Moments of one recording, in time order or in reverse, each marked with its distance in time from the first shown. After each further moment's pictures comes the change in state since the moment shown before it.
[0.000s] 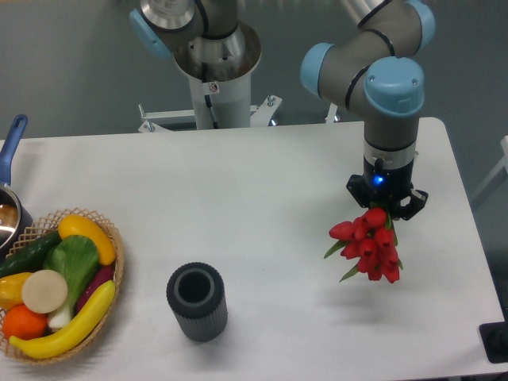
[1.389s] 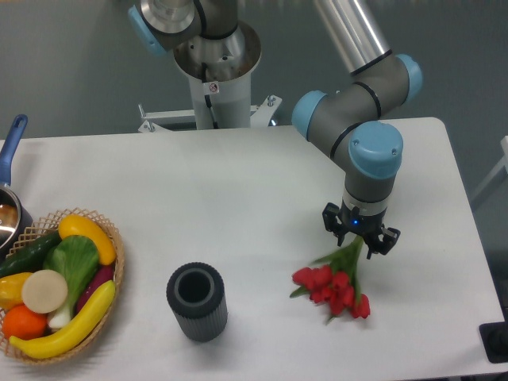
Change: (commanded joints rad) arm -0.049 -0.108 -0.002 0.023 -0.006 -0.003
